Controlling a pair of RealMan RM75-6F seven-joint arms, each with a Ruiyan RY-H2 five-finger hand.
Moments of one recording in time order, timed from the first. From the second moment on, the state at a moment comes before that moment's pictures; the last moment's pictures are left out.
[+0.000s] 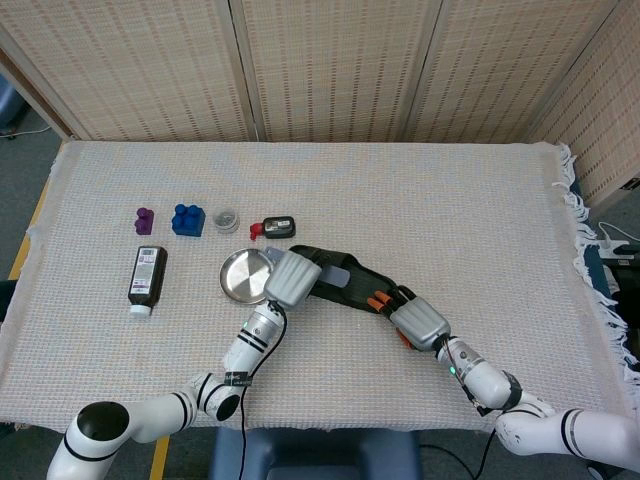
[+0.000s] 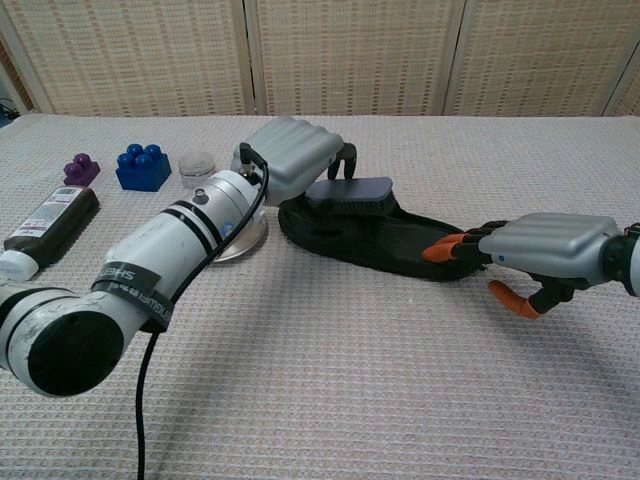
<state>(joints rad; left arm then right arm) -1.00 -2.04 -0.26 -0.89 1.29 1.07 0.52 0.72 -1.39 -0.02 -1.52 -1.22 0.75 -0.39</state>
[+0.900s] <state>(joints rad) -0.97 -2.02 -0.26 -0.96 1.27 1.07 0.53 0.71 -1.37 -0.02 -1.55 -1.24 0.78 -0.37</state>
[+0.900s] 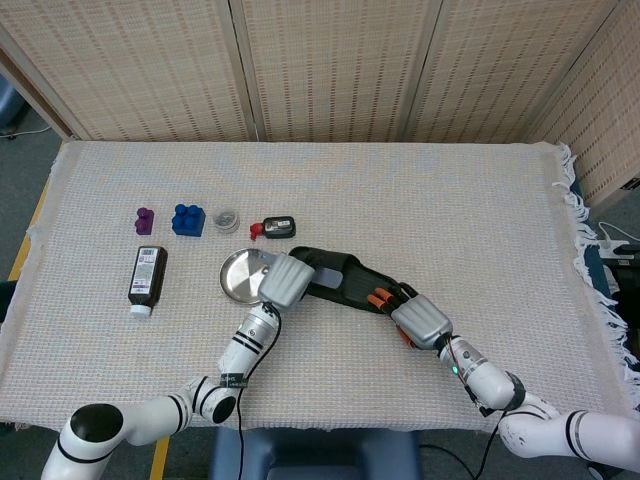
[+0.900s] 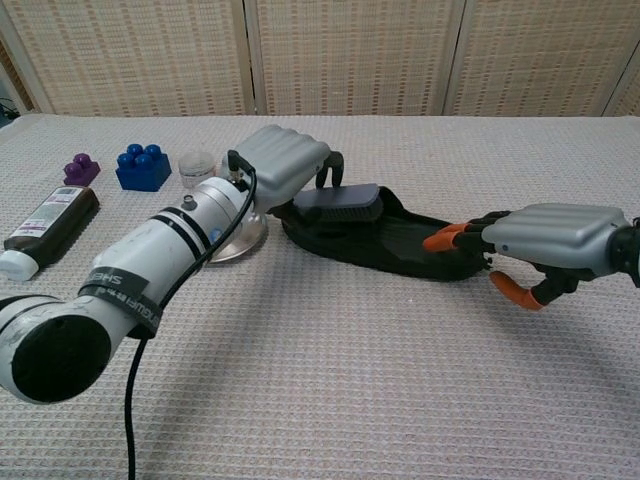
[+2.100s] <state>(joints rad) -0.77 -1.90 -0.15 -0.90 1.23 1.08 0.69 0.56 -1.09 0.03 -1.78 -1.46 1.07 -0.17</state>
